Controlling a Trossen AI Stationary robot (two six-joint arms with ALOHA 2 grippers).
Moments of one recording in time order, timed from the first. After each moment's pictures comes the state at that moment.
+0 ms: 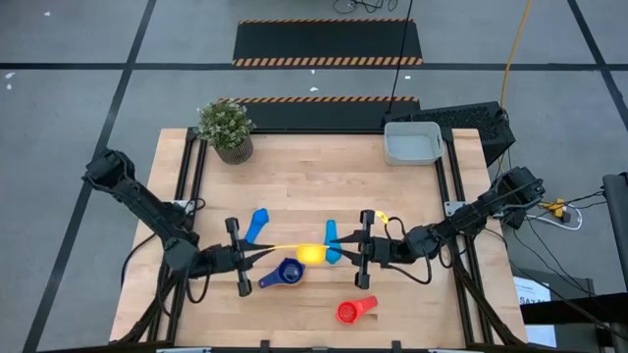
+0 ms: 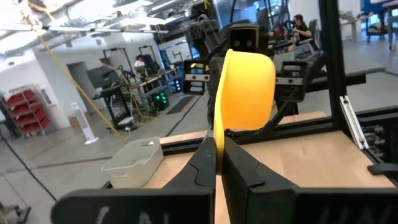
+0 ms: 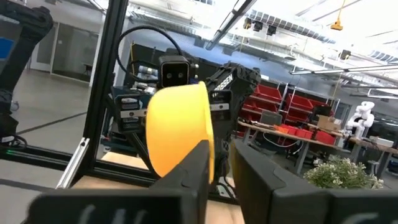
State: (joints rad) left arm -0.79 1.30 0.60 0.88 -0.95 0.41; right arm 0.46 1.52 0.69 1.10 0.49 -0.34
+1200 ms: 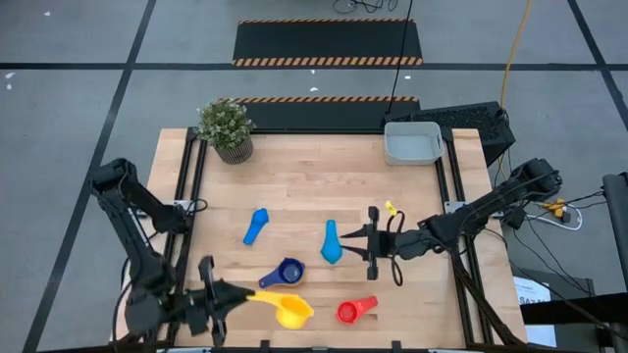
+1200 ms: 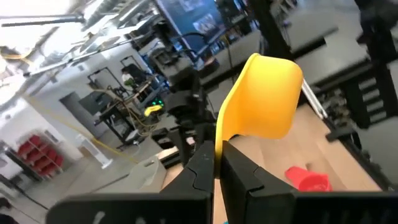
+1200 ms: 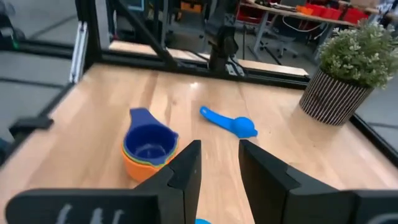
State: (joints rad) left arm -1.07 1.45 1.07 0.35 -1.21 0.53; right arm 0.44 1.30 0.69 0.29 0.50 0.04
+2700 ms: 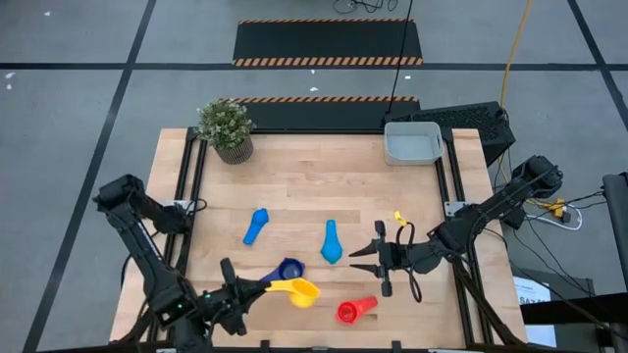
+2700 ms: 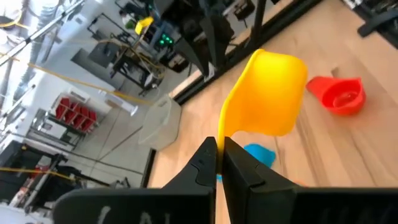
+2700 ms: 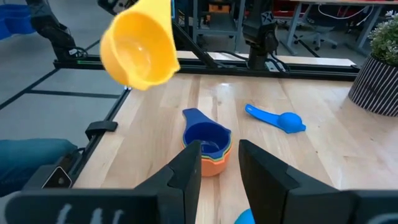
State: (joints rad) left arm -0.98 1.63 1.32 -0.56 -1.21 -0.05; right arm 0.58 1.27 0.69 0.26 0.50 0.19
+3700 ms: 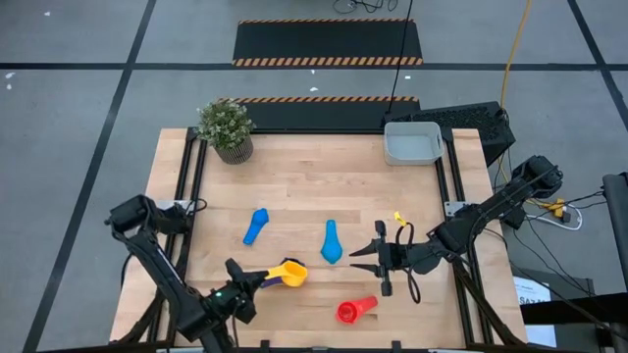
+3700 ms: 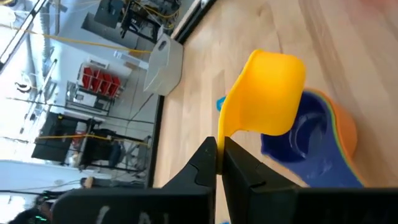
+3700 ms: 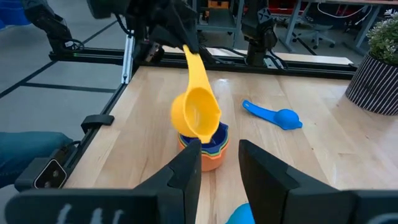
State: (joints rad) left arm -0.97 1.84 1.32 -1.08 -1.19 -0.54; right arm 0.58 1.27 0.69 0.24 0.50 0.18
